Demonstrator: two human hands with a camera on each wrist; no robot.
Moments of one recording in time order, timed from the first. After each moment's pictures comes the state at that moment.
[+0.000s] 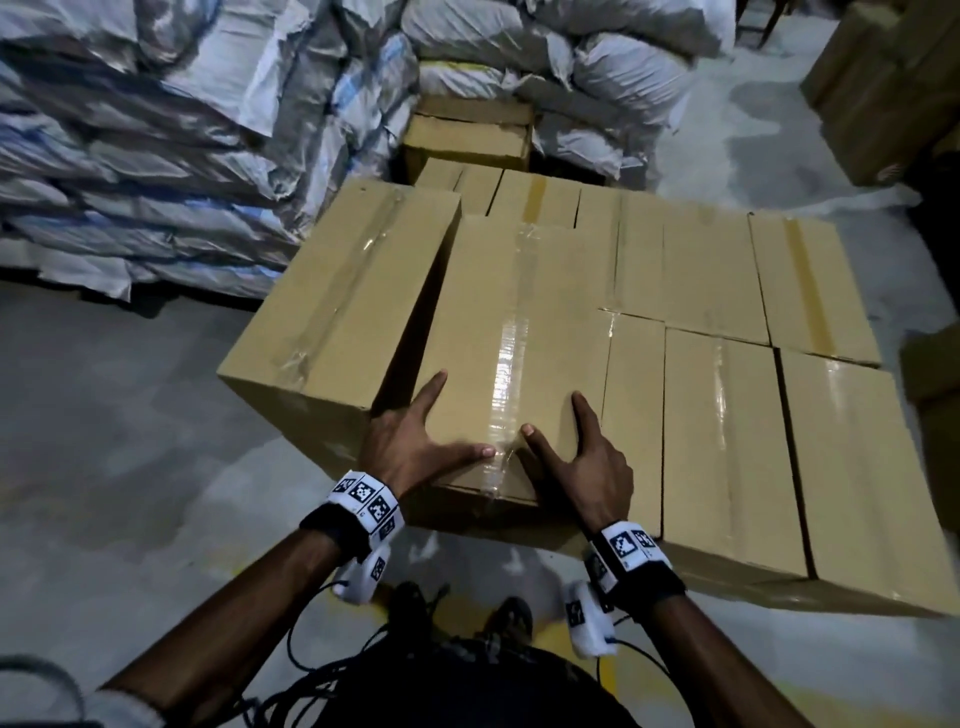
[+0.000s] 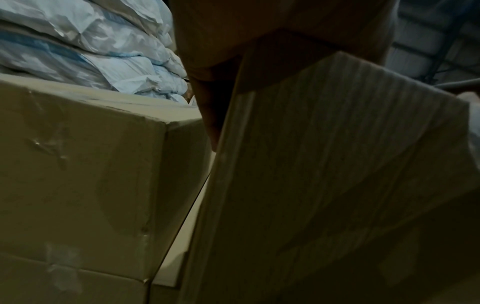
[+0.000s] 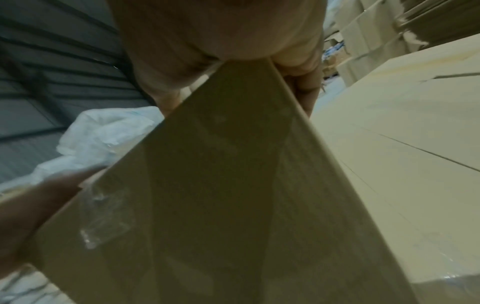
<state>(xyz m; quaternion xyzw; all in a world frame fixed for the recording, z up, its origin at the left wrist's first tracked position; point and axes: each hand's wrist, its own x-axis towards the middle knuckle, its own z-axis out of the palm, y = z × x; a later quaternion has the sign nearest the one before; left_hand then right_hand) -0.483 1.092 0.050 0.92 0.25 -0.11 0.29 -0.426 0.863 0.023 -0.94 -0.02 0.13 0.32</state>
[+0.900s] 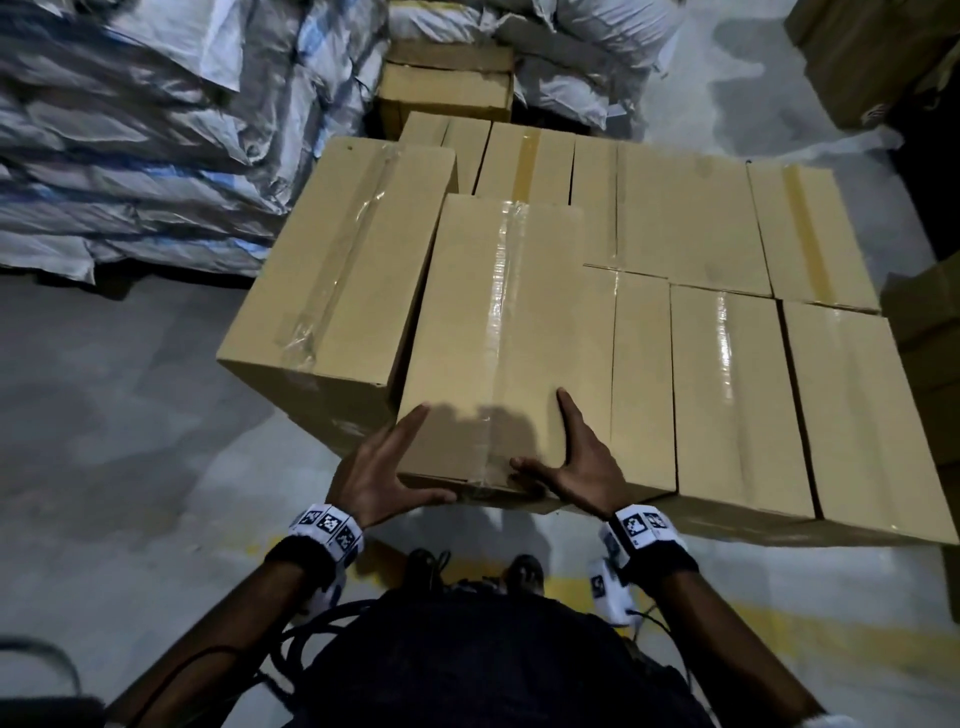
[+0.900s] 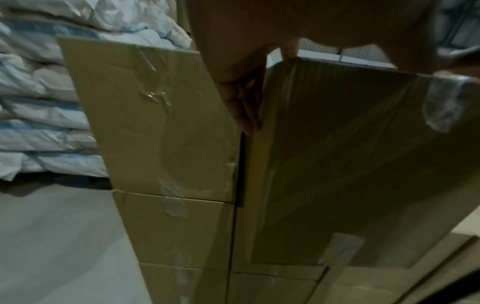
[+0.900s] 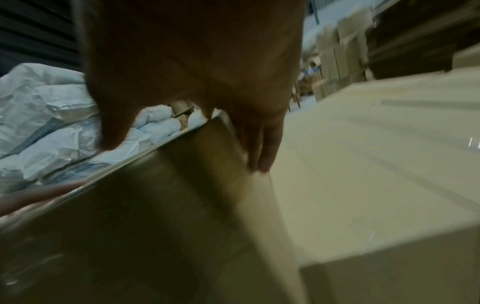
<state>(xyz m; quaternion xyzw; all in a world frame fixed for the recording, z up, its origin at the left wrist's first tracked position) -0.559 1.166 -0.029 0.94 0.07 -0.05 0.32 -0.448 0.875 -0.025 -0.90 -0.12 0.25 0.35</state>
